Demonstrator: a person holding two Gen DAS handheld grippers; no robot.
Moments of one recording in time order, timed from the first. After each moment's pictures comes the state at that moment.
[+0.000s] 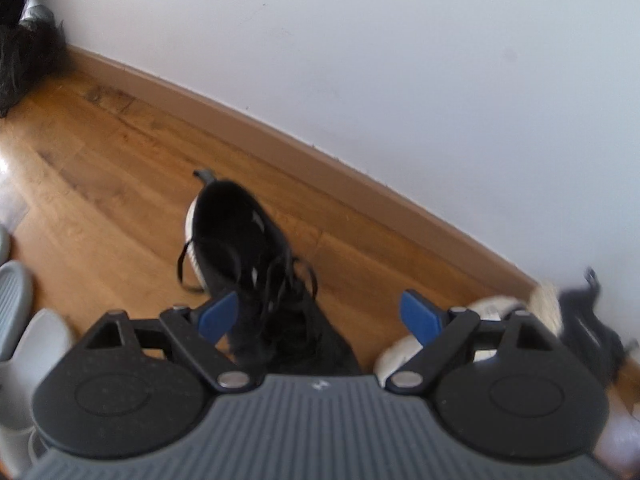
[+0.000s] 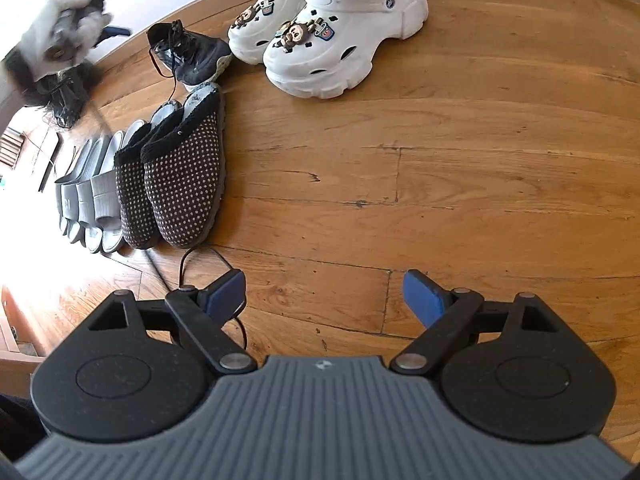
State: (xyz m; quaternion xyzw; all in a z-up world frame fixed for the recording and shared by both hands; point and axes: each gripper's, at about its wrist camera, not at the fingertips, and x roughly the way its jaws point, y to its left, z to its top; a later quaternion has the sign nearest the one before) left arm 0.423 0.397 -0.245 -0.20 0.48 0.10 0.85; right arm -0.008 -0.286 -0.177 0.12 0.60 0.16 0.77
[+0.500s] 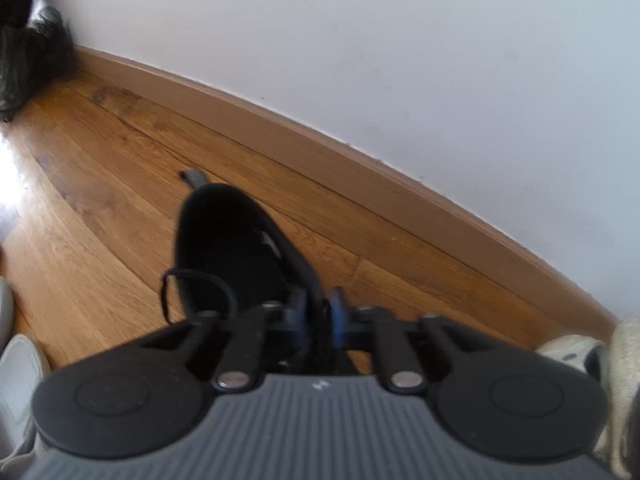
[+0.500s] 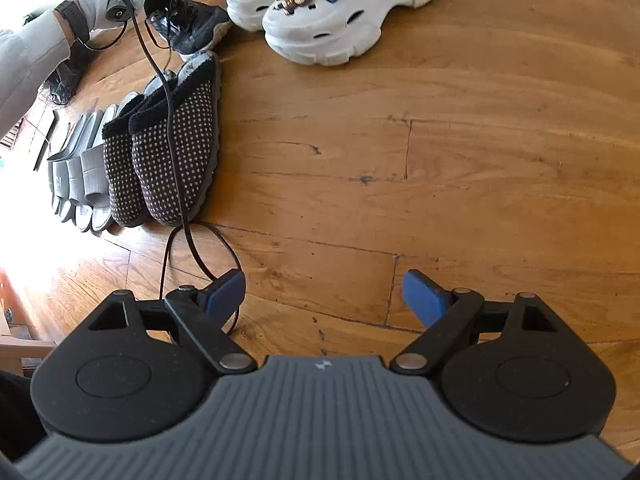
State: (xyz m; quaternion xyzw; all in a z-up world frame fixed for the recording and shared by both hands) left arm 0.446 0.408 -0.290 -0.19 0.47 0.16 0.85; right arm -0.007 -0.278 -0.207 0.11 0.63 0.17 0.75
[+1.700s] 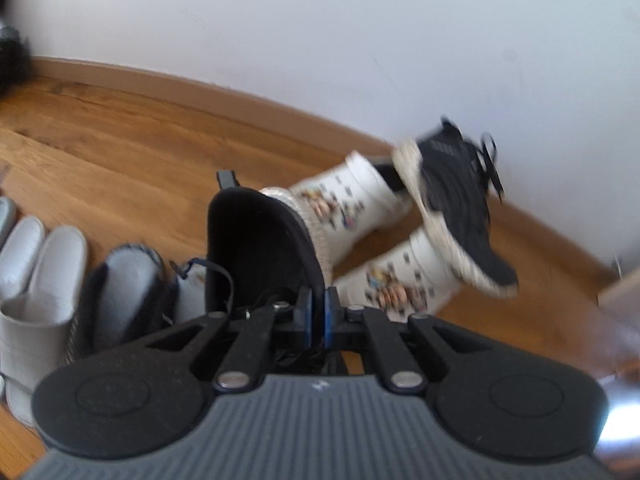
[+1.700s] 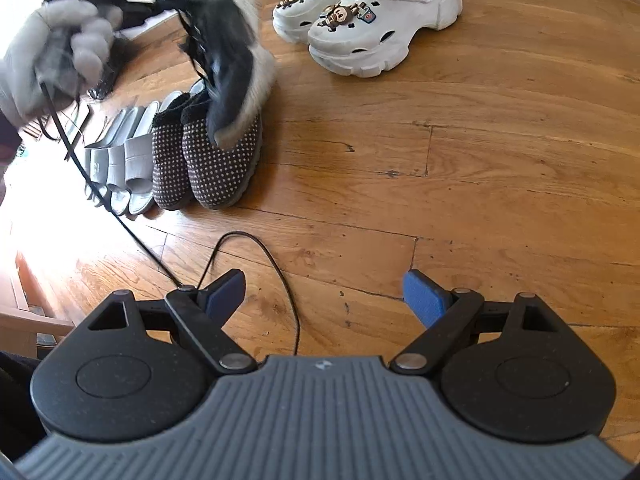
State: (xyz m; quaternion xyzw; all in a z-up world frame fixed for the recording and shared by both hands) left arm 0.241 0.276 -0.181 -0.17 0.48 -0.03 0.86; right arm -0.053 -0.284 -0.159 0.11 0.60 0.21 0.77
